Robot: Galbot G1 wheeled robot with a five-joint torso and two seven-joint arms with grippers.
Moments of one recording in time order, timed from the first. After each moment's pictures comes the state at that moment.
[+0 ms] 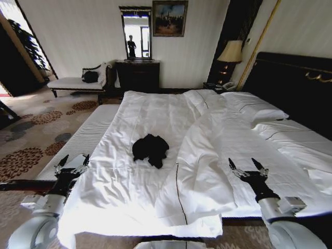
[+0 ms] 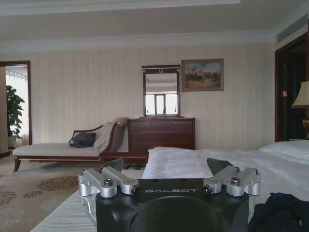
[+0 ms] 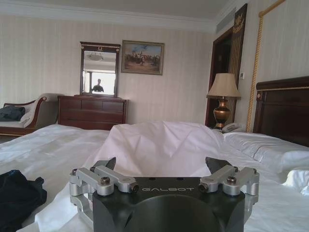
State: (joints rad) left arm 1.80 -1.06 -0.98 -2.17 -0.66 -0.10 0.01; right arm -1.83 1.23 1.00 2.32 0.49 -0.08 -0.04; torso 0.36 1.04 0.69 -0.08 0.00
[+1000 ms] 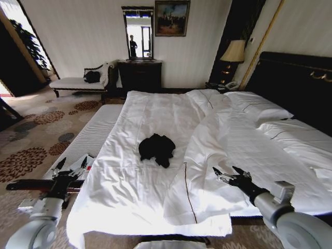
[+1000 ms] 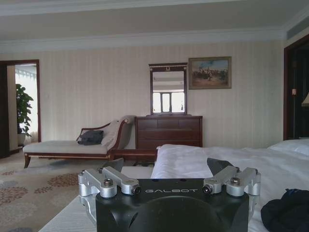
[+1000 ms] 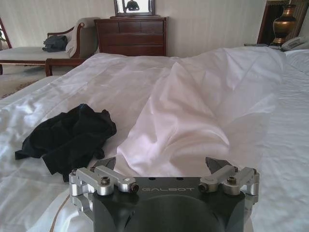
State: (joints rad) left arm 1.83 -1.08 -1.00 -2.16 -0.66 -0.12 0.01; right arm -1.85 1.00 1.00 2.47 0.79 -0.60 0.07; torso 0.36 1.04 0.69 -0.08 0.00
